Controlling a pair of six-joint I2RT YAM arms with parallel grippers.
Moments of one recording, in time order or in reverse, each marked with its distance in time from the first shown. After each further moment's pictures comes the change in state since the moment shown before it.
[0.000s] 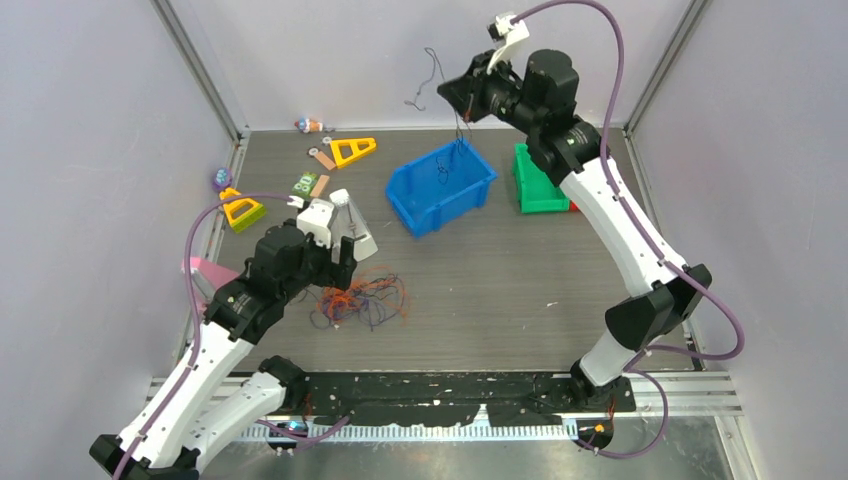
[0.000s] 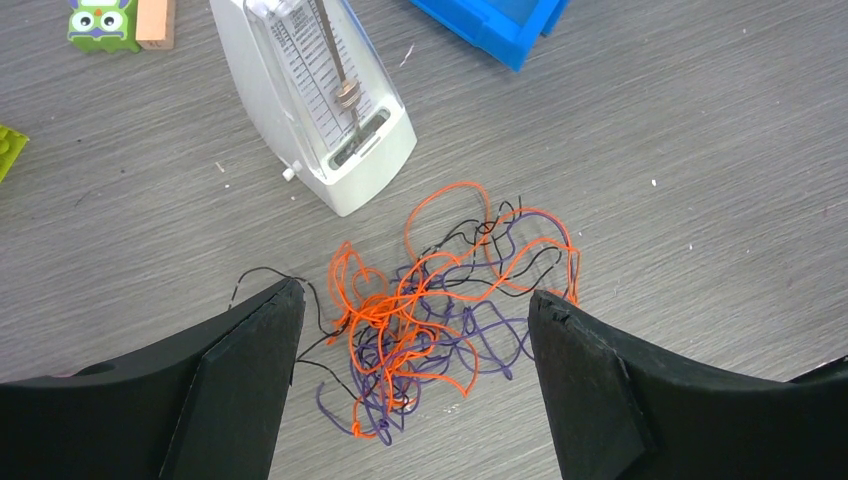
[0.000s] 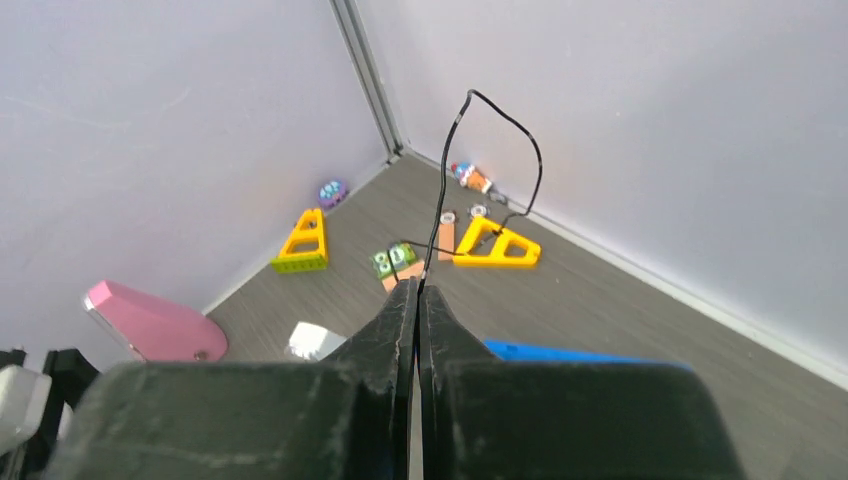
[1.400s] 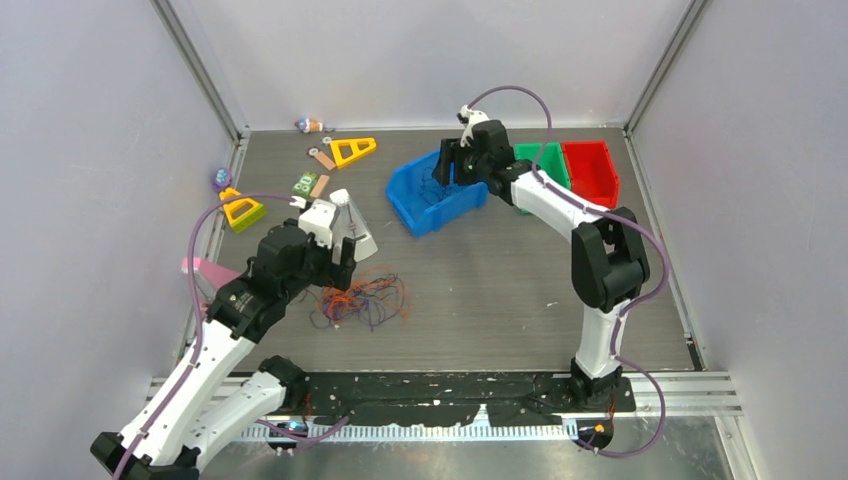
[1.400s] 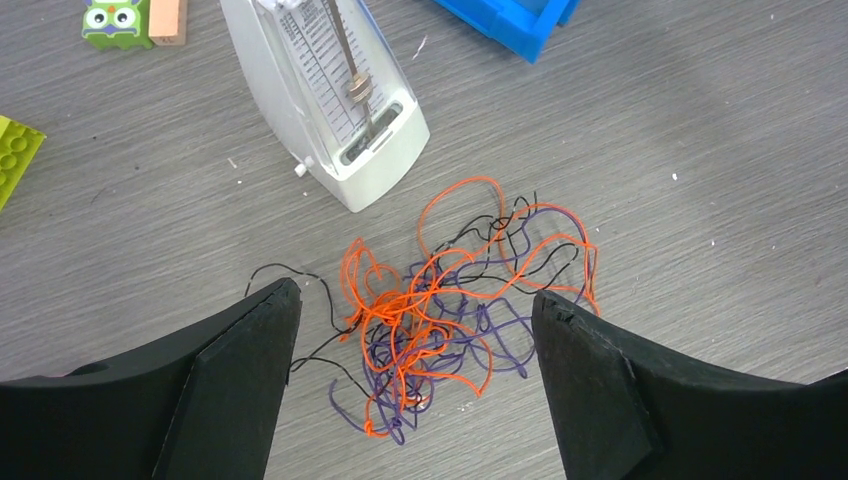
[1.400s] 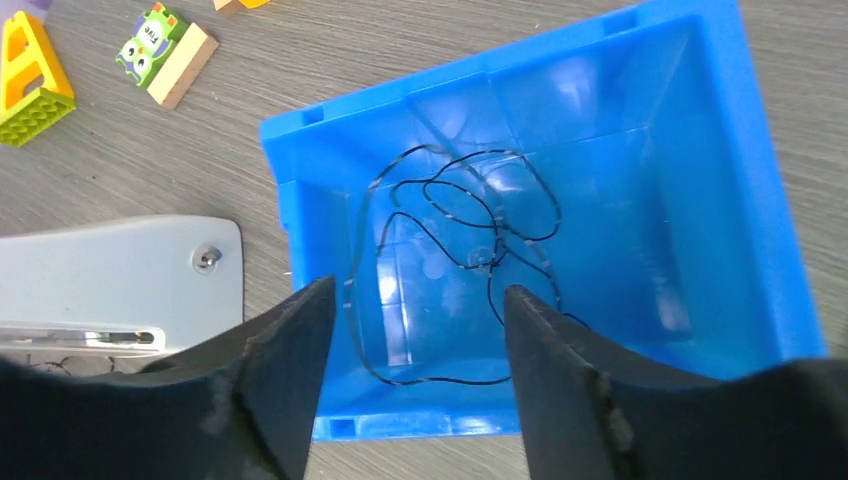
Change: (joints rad) left arm 0.000 0.006 -0.007 0.000 -0.019 0.023; right arm -0.026 0.296 -0.341 0.131 0.160 0.096
